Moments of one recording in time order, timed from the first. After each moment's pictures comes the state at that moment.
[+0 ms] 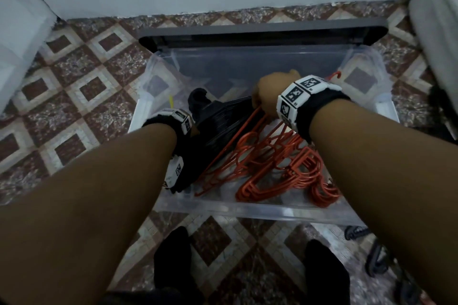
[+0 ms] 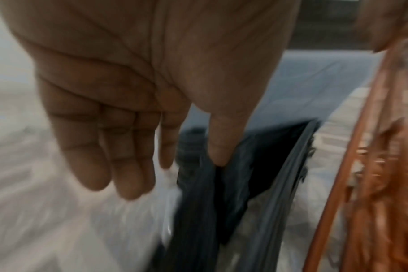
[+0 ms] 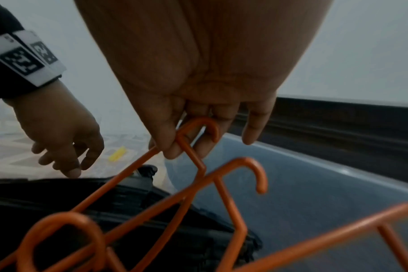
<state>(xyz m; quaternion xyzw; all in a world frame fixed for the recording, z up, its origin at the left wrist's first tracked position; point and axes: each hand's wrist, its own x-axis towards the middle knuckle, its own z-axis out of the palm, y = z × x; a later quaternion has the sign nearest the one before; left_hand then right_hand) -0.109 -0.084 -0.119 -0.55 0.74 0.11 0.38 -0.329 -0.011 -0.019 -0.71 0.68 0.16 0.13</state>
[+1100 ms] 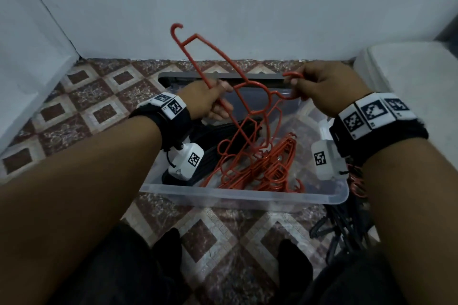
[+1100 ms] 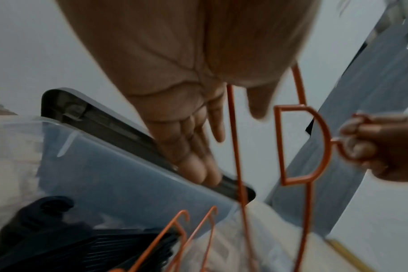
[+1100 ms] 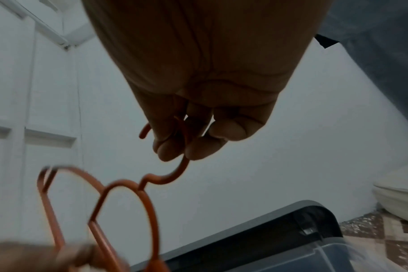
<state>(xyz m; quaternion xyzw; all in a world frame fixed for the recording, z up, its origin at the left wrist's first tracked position) -0.148 0.023 0.088 -0.44 0.67 0.56 -0.22 -0.388 0.139 0.152 -0.62 0.72 -0.27 0.14</state>
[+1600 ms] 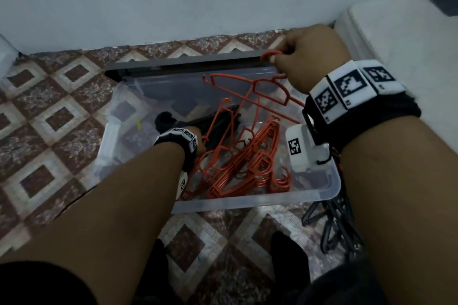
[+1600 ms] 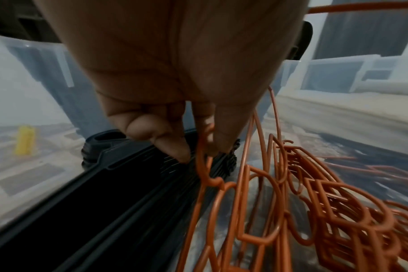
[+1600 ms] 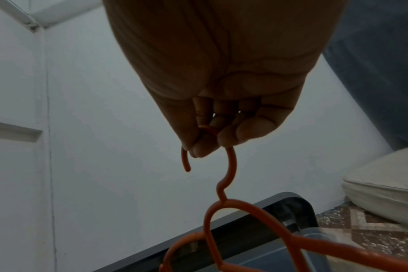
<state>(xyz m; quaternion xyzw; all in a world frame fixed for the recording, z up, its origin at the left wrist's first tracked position) -0.198 -0.025 -0.082 -0.44 0.83 0.15 0.29 -0.418 0.098 0.126 -0.57 0.79 -0.20 0.04</state>
